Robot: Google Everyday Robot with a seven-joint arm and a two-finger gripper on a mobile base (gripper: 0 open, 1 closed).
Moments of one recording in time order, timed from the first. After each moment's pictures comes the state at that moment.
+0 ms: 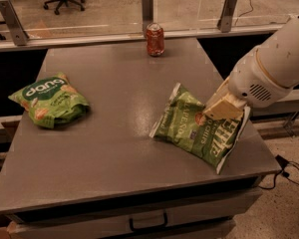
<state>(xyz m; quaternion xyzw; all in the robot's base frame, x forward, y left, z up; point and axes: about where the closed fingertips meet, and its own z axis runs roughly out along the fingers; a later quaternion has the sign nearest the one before) 0.465 -0.145 0.914 -0.53 0.81 0.08 0.24</state>
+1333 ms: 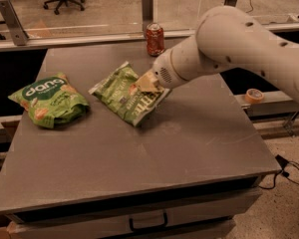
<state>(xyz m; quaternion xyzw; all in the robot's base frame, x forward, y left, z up) 0.602 -0.002 0.884 -0.40 0.82 0.18 0.37</state>
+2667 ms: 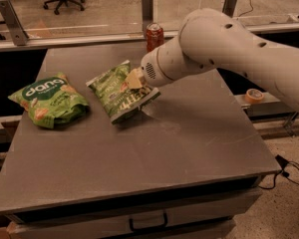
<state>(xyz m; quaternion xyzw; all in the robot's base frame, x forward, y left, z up) 0.608 0.028 0.886 -0.32 0.85 0.21 0.36</state>
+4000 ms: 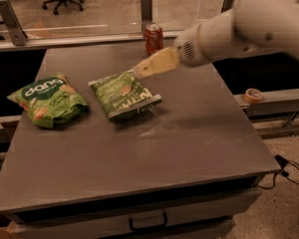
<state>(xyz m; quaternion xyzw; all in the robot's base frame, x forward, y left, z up) 0.616 -0.037 0.945 -0.35 0.81 0.21 0.42</state>
